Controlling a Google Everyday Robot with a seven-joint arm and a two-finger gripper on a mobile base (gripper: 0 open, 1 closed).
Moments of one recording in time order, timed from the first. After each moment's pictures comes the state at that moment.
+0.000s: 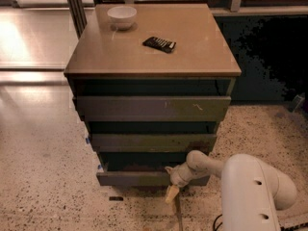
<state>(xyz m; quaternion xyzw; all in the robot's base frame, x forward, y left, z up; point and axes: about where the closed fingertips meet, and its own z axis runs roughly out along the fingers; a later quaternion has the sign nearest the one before) 0.581 -0.065 0.204 -0.63 0.71 0.25 0.20</state>
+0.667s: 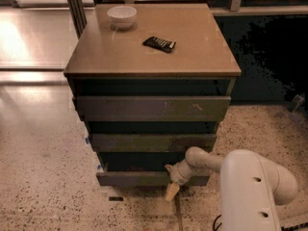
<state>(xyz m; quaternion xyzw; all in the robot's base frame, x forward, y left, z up) 0.582 -0.061 0.220 -0.63 0.71 0.25 0.18</state>
